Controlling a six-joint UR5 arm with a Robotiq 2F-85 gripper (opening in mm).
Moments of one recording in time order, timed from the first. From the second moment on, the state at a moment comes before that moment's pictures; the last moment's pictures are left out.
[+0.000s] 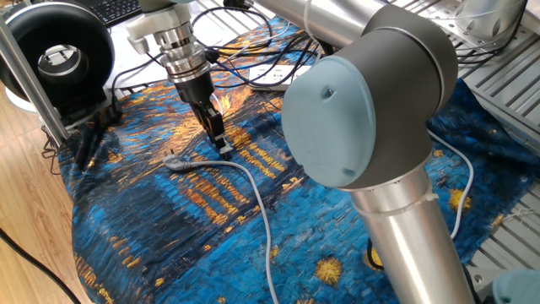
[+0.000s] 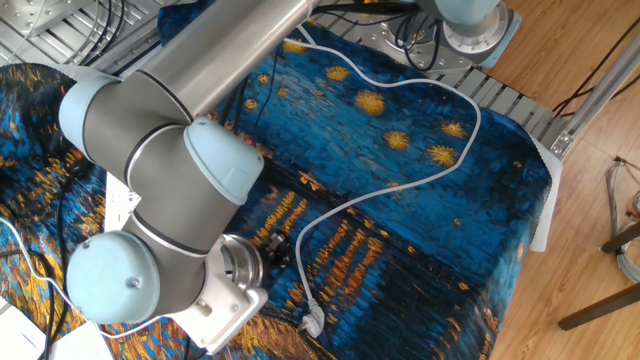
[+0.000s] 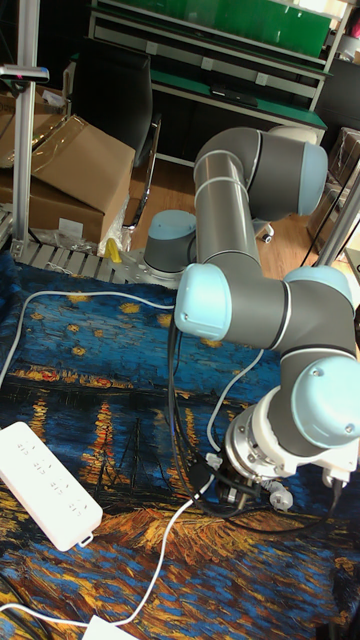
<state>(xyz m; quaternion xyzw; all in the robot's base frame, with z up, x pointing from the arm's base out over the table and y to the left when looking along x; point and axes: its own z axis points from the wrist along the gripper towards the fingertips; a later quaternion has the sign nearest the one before) 0.612 0.127 0.020 0.63 -0.74 -0.15 0.17</state>
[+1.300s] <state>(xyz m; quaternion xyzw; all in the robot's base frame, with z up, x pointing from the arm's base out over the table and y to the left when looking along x) 0.604 0.118 0.022 0.65 -0.72 -0.16 0.19</state>
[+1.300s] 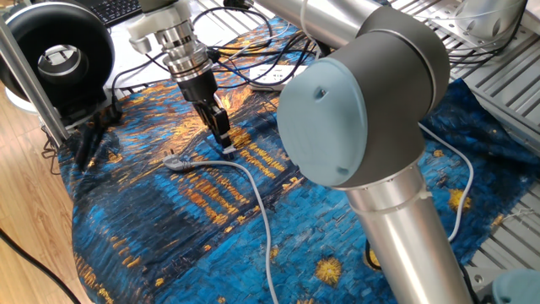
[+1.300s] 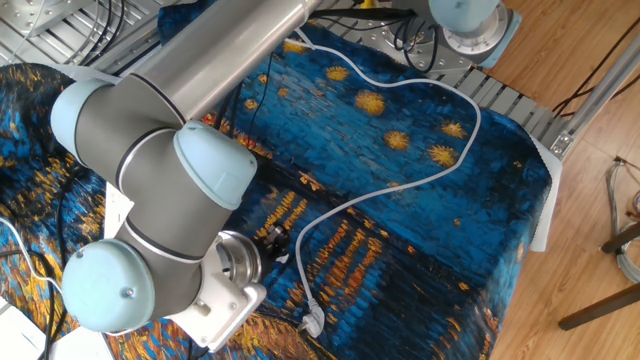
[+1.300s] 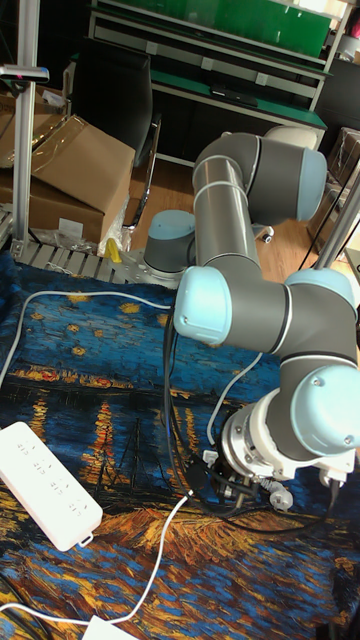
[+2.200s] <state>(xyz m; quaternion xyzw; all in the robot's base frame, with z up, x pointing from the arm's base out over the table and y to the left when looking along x) 0.600 0.114 0.020 0.64 -0.72 -0.17 0.19</state>
